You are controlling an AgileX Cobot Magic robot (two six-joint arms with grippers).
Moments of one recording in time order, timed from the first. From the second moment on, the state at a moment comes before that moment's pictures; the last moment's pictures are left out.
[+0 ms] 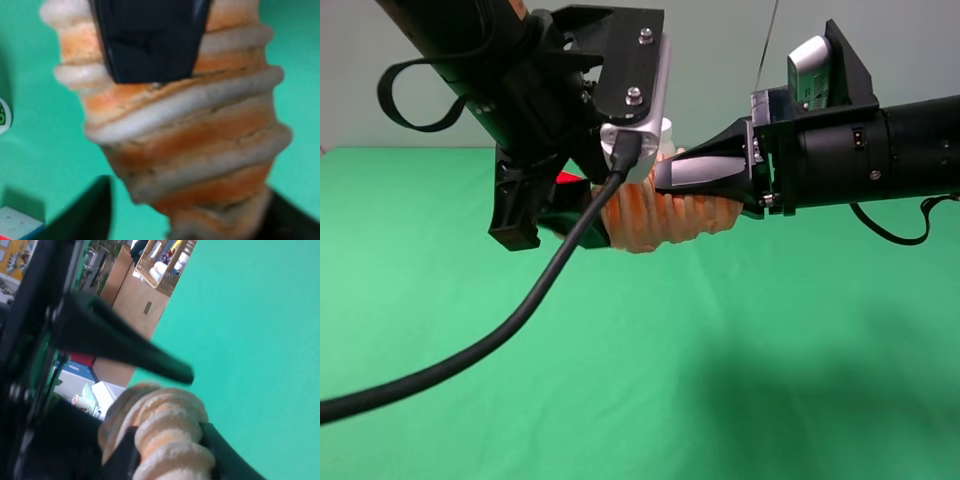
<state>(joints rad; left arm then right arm) -0.81 1.55 -1.30 -0.16 0.90 0.97 0.34 1.33 -0.67 1.60 0.90 -1.13</state>
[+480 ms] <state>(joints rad) -0.81 1.55 -1.30 -0.19 0.89 0.96 0.34 1.33 -0.67 1.60 0.89 -1.13</state>
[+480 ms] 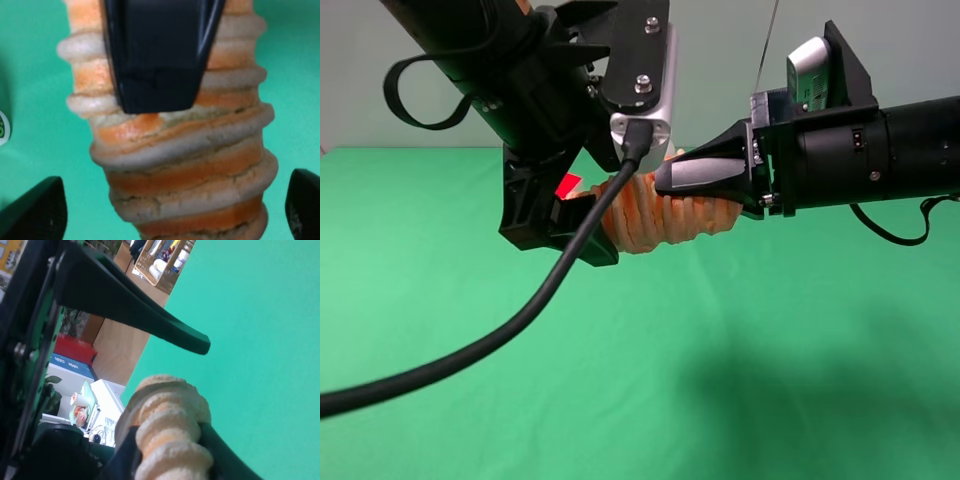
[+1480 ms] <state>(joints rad) -0.81 1.21 -1.30 0.11 1.07 0.53 0.34 1.33 -0.67 1.59 0.87 -1.13</state>
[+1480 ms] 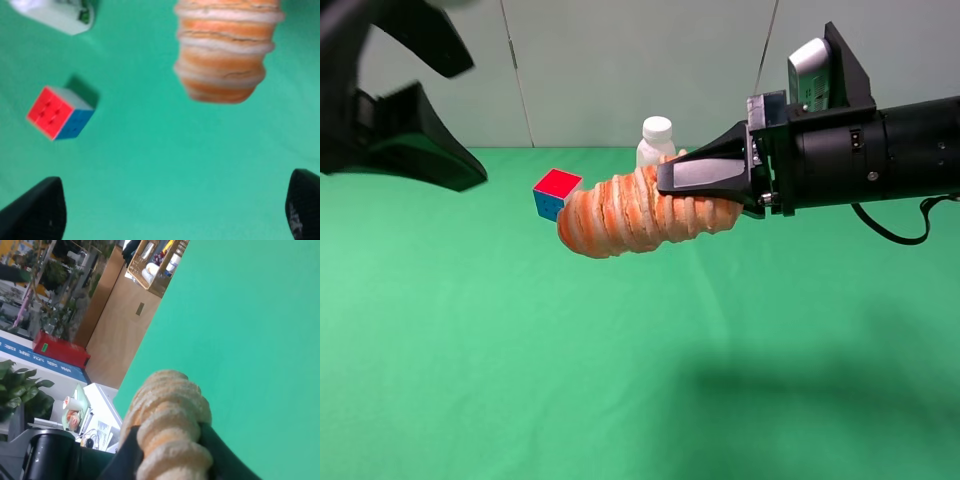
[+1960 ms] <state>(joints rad) -0.79 0.97 -1.18 0.12 1.13 0.45 0.34 1.33 -0.67 1.55 0.87 -1.09</state>
